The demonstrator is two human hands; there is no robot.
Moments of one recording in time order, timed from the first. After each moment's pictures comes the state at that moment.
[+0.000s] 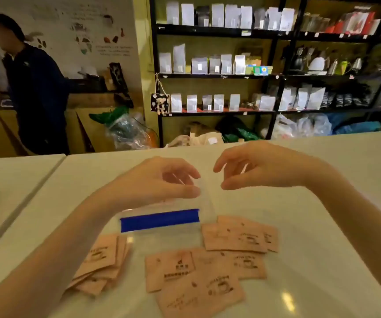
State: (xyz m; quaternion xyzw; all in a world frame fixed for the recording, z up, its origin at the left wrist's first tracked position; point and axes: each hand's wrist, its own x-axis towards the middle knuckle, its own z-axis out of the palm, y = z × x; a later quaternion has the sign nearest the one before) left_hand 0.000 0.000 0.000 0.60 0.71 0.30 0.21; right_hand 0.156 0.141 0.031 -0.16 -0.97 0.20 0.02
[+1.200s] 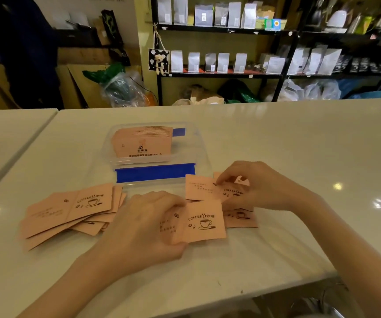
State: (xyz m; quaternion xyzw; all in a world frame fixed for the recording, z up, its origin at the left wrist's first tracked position) left_hand 0.056 -0.064 -0.100 0.62 0.75 0.22 0.04; right_hand 0.187 0.131 -0.076 -0.19 -0.95 0.25 0.02
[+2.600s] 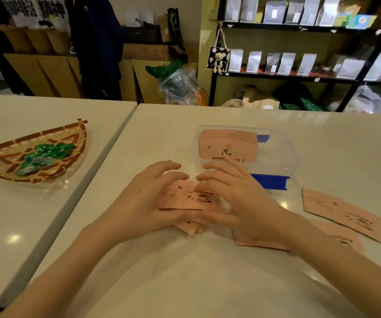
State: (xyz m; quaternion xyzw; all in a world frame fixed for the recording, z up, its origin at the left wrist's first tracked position) left_hand -0.066 -0.145 -0.099 0.53 0.81 0.26 0.05; right_hand 0.049 0.026 -0.105 0.08 -0.98 0.09 0.14
